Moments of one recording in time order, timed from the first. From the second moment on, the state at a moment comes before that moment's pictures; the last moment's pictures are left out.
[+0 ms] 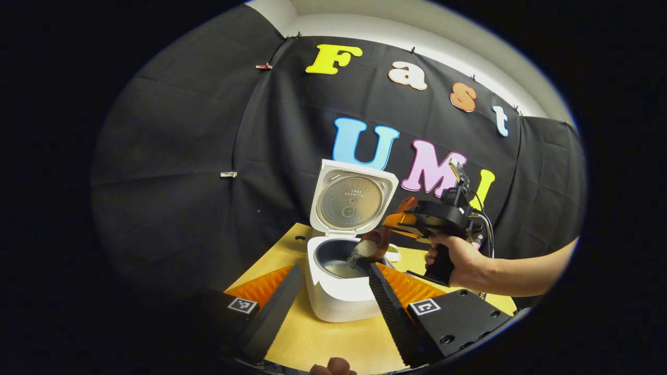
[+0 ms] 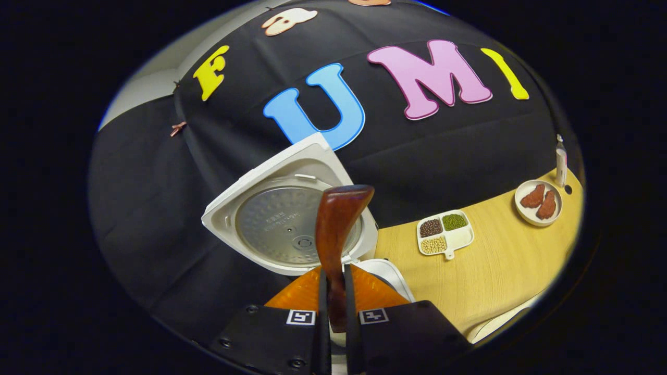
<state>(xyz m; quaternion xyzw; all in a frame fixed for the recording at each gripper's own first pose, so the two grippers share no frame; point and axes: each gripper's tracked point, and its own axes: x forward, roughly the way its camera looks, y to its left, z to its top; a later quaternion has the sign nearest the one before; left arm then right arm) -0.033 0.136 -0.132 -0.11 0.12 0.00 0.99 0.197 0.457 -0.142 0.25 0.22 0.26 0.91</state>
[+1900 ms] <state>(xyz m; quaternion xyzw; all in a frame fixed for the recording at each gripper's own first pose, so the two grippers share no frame) -0.069 0.122 -0.125 -0.12 0.12 0.01 0.99 0.143 0.490 -0.087 -0.04 0.09 0.35 0.93</state>
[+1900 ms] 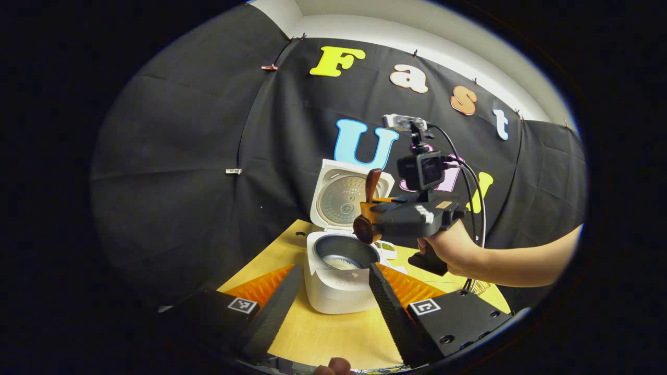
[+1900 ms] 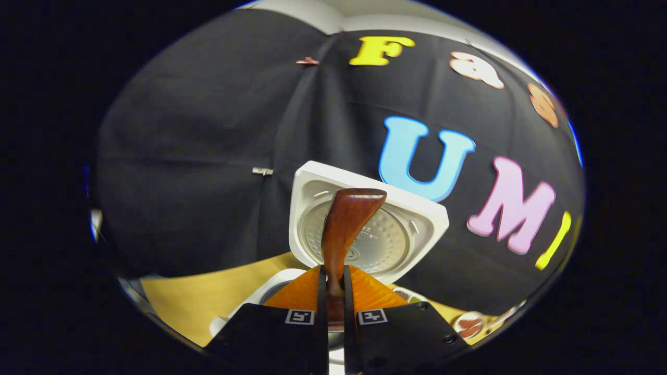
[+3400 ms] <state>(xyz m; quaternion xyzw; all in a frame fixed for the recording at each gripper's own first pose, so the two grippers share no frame) -0.031 -0.045 -0.099 -0.09 0.11 -0.02 0.99 0.168 -0.034 -0.182 0.18 0.15 0.15 0.96</state>
